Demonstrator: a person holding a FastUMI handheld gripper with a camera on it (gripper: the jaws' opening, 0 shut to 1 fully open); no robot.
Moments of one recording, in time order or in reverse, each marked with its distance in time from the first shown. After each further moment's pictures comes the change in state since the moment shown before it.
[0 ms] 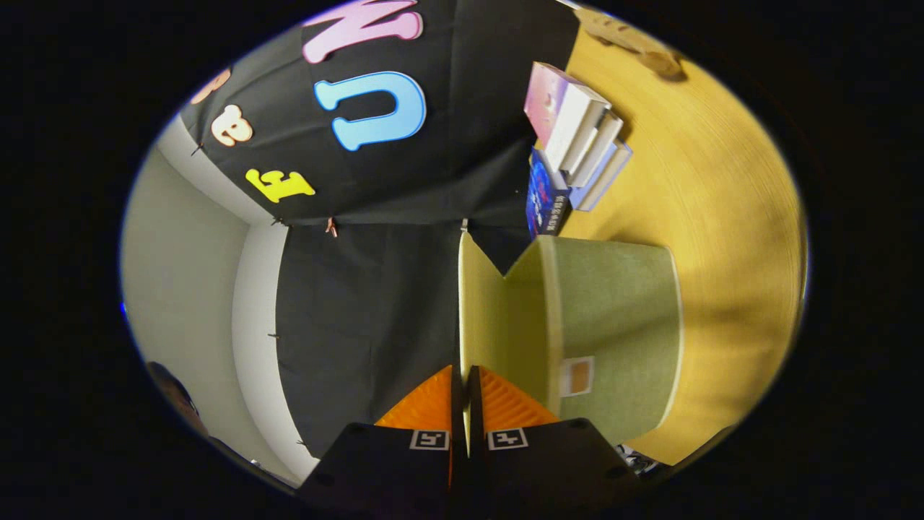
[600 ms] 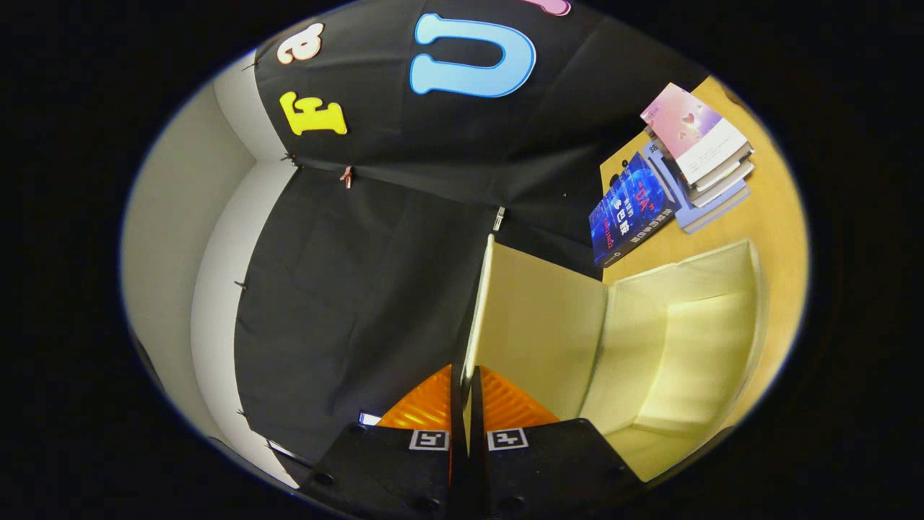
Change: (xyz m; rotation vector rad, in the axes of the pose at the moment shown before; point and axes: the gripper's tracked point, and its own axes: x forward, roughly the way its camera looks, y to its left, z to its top) arm 0.146 0.099 -0.061 -0.246 0.029 -0.063
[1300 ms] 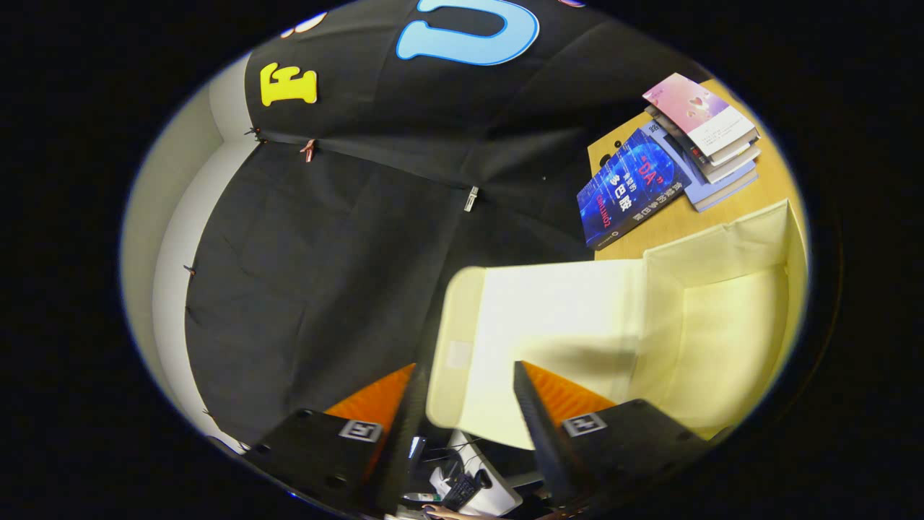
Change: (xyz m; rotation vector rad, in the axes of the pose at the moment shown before) arm 0.081 -0.019 -0.037 -0.058 0.004 -0.182
